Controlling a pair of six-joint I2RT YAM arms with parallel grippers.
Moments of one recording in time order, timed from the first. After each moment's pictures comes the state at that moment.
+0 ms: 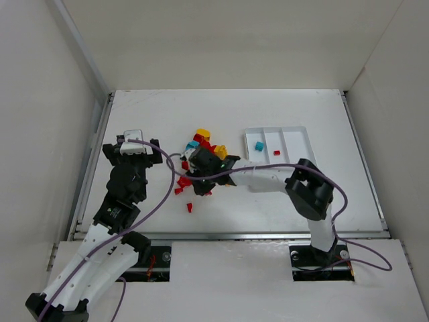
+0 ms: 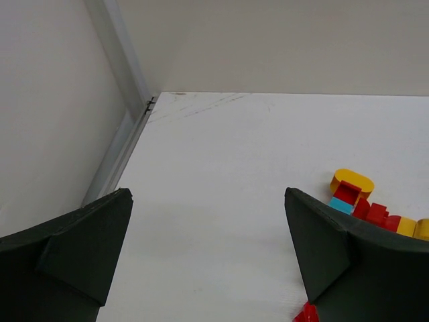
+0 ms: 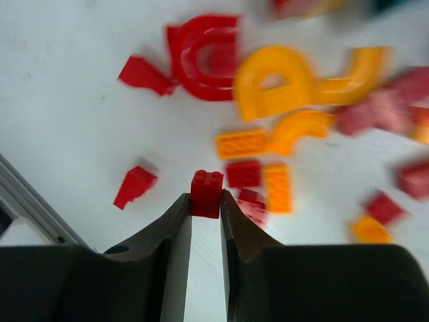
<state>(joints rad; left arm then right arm) -0.49 0.57 0.64 -0.02 -0.64 0.10 1.02 2.00 1.46 -0.40 -0.06 0.23</state>
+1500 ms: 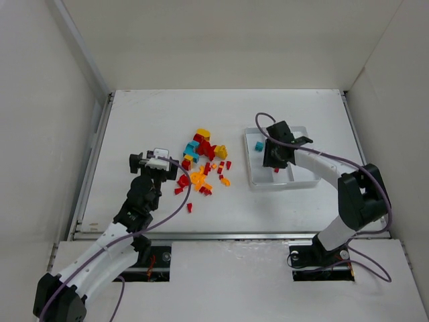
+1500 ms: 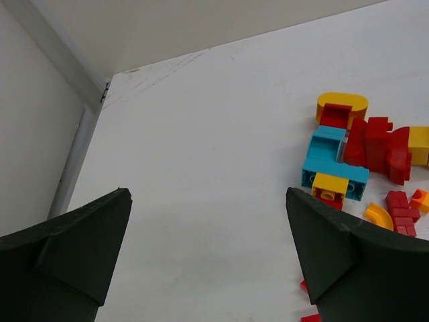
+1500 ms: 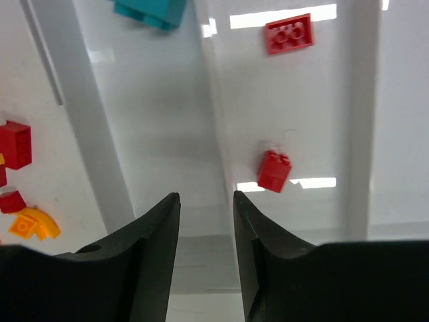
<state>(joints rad) -0.53 0.62 0.29 0.31 -0.51 0.23 0.40 1.60 1.07 -0.53 0.15 0.51</state>
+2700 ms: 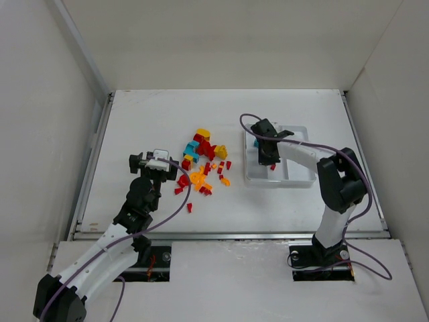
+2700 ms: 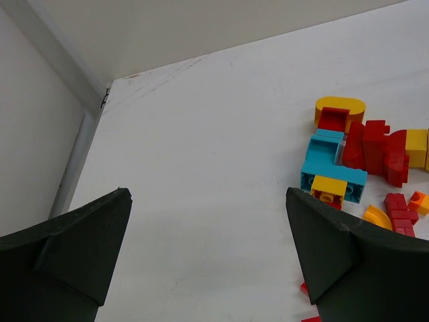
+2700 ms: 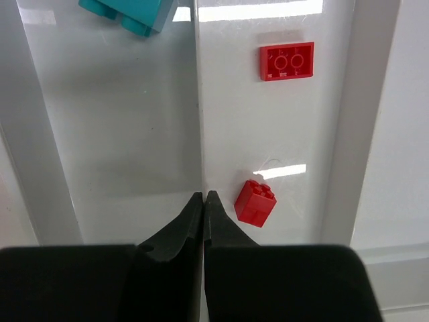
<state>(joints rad) -0.53 0.61 0.27 0.33 -0.49 0.24 0.49 1.82 1.23 -0.57 0.31 0.49</state>
